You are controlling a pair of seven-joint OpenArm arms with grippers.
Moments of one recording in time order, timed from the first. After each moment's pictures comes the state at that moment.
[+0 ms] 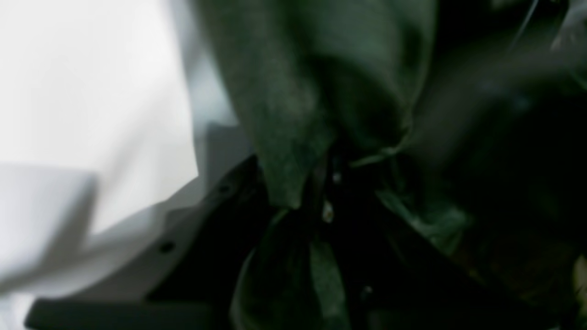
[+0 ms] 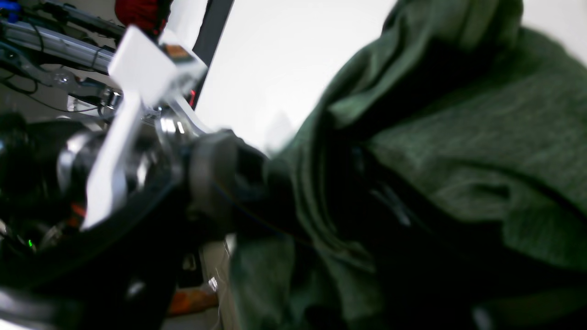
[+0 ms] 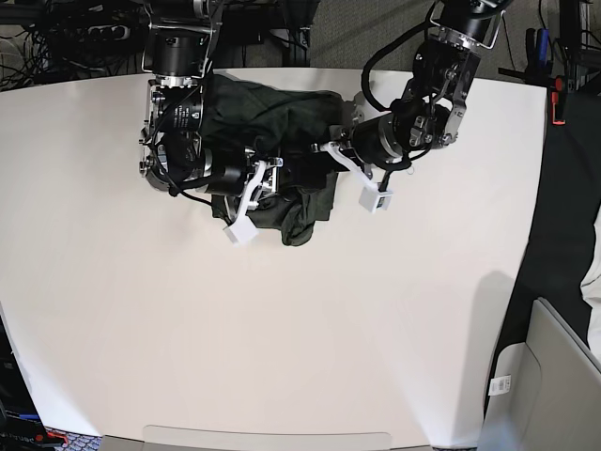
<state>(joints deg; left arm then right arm) 3.7 -14.2 17.0 91.8 -50.8 10.5 50.7 7.3 -5.3 10.5 75.3 56.3 38.7 -78.1</state>
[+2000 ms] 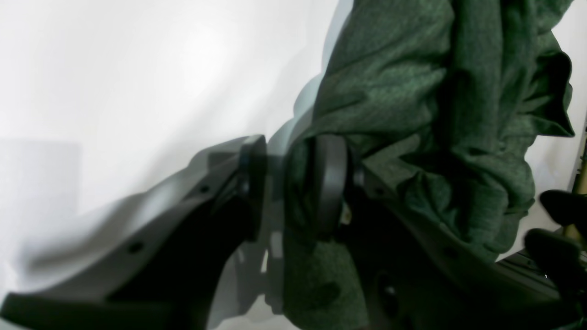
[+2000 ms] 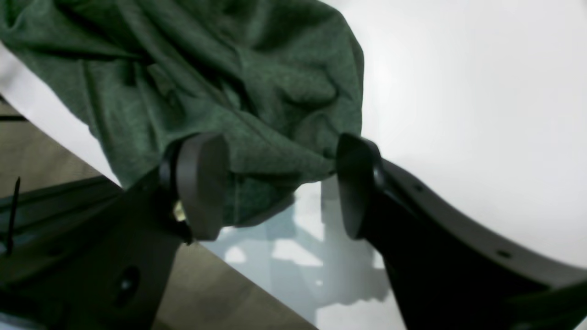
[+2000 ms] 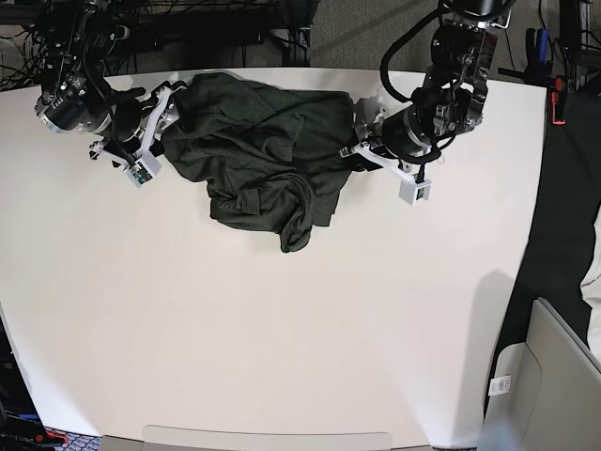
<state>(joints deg) 9.1 -15.5 11.0 99.3 -47.5 17.5 50.8 -14.5 13.9 15.3 112.4 35.3 38.9 -76.8</state>
